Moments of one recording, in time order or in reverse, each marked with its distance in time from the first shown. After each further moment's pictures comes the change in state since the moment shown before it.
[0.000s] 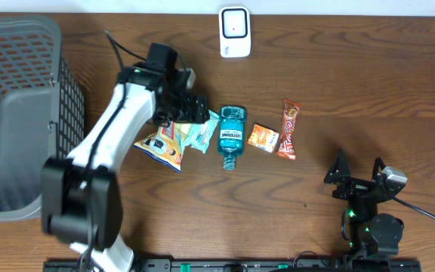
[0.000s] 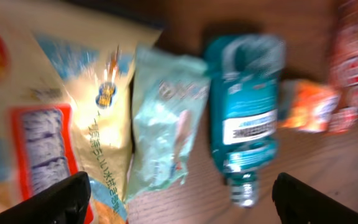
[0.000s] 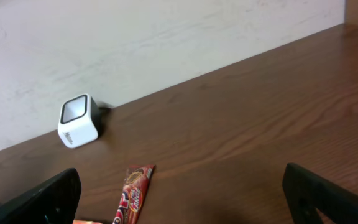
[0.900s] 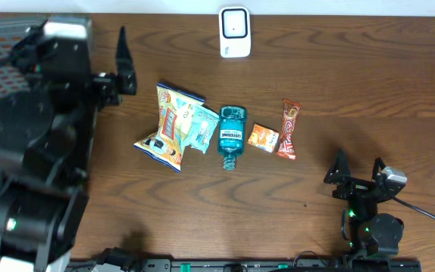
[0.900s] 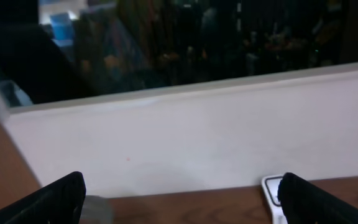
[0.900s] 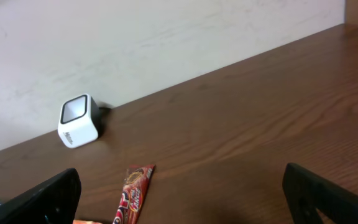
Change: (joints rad) left arm 0.000 -0.802 0.021 0.439 -0.591 0.280; right arm 0.000 0.000 0.000 0.000 0.000 0.000
